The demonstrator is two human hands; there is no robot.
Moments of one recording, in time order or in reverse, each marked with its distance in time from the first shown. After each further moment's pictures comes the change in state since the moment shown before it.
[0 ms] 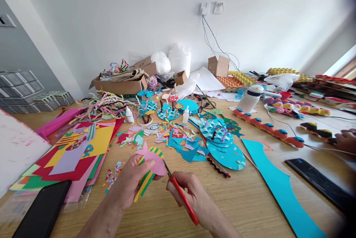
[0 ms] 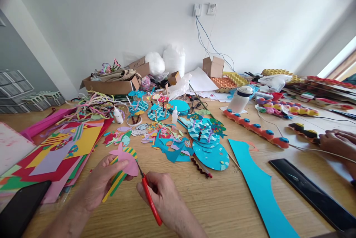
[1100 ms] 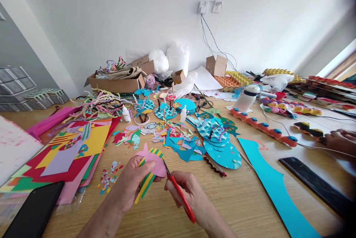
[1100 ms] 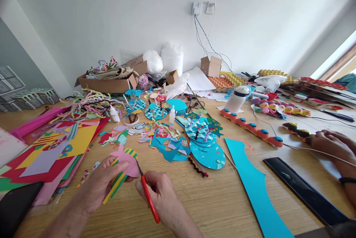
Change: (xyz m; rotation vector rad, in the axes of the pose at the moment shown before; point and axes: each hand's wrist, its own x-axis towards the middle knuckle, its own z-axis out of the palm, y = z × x) left_hand 0.004 -0.010 0.007 -0.022 0.013 -0.032; right_hand 0.001 0.005 0.001 0.062 0.020 0.069
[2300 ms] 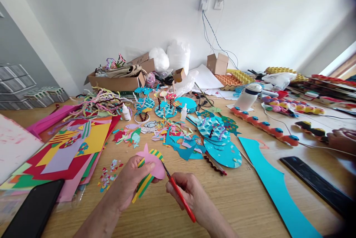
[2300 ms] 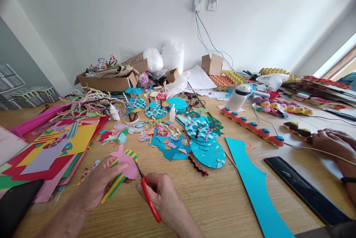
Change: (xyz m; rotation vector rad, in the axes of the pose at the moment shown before) left_hand 0.001 -0.002 -0.005 0.052 -0.026 -0.009; right_hand -0.001 0.012 -0.002 -0.034 -0.021 -0.002
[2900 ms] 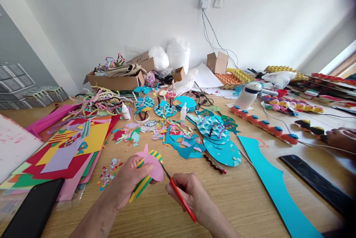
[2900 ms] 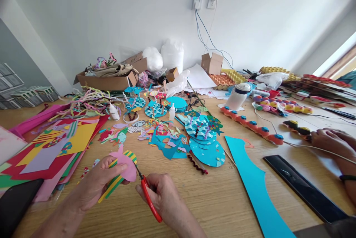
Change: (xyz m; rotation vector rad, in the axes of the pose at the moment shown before) left_hand -0.003 0.001 -0.003 0.016 -0.010 -0.035; right_hand -0.002 0.002 -0.002 -0.079 -0.003 -0.003
